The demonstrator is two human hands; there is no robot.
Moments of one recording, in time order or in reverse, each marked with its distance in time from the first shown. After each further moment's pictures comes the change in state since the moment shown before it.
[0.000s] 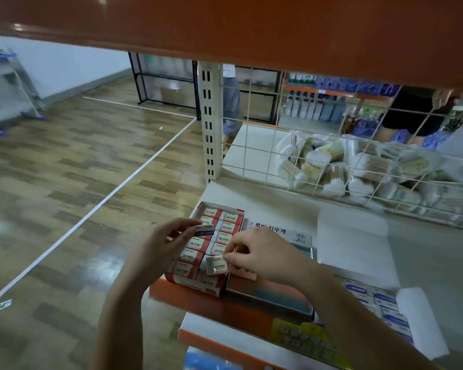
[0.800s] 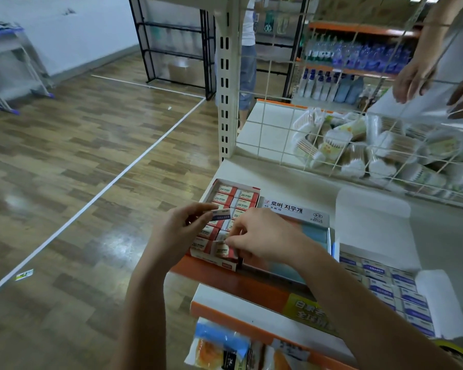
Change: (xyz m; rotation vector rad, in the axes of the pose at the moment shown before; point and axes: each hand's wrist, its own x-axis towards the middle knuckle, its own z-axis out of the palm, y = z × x) left_hand -0.012 -0.007 0.011 -0.119 -0.008 -0.104; right_hand 0.008 -0.027 0.014 -0.063 -0.062 0.116
